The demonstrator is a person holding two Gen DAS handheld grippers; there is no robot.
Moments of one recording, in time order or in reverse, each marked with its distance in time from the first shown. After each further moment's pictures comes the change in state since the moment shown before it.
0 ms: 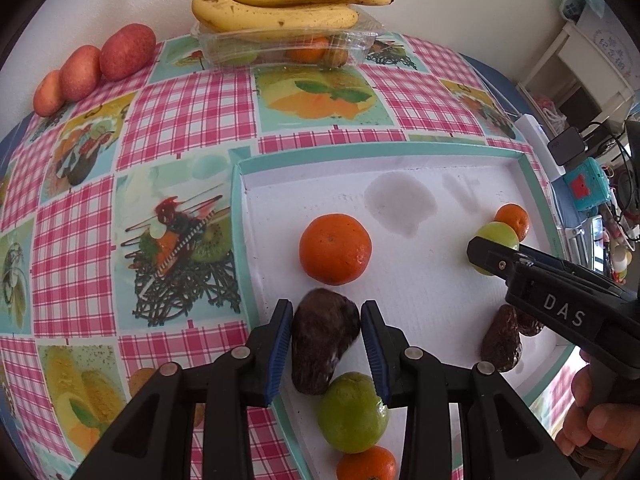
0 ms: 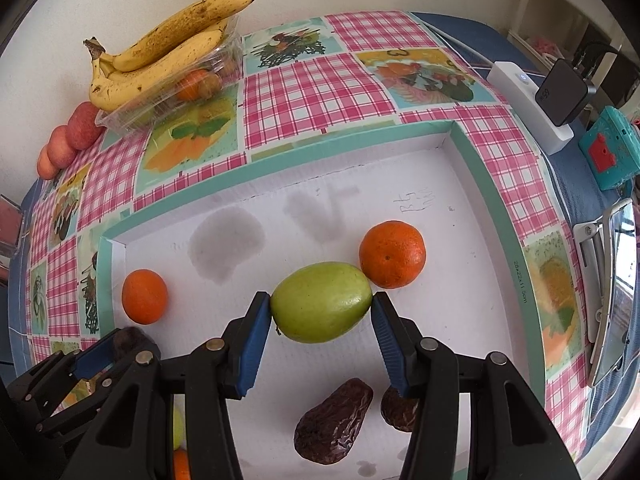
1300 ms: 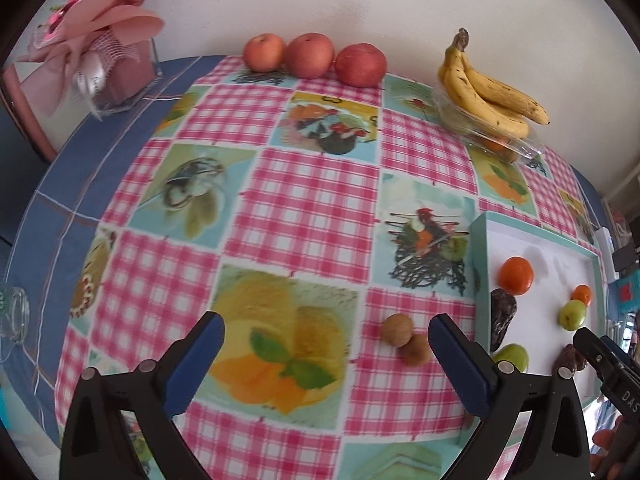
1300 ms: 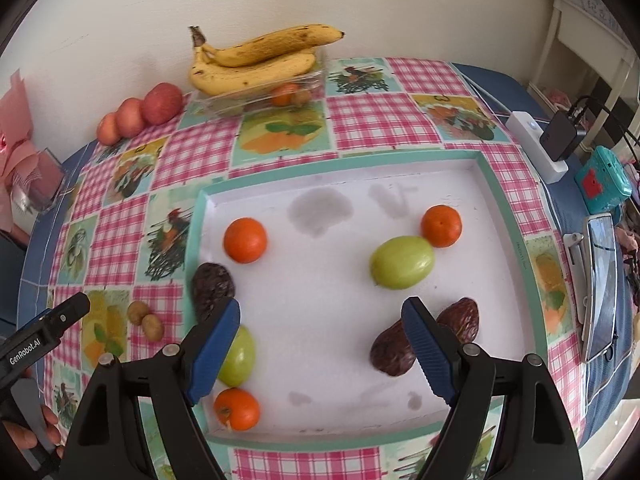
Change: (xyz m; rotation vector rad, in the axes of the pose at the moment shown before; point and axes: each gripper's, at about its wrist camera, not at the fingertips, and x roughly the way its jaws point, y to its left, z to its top) left arm -0.095 0.138 -0.077 -0.371 -0.171 0.222; right arm -0.062 0.054 -0.058 -0.137 -0.117 0.044
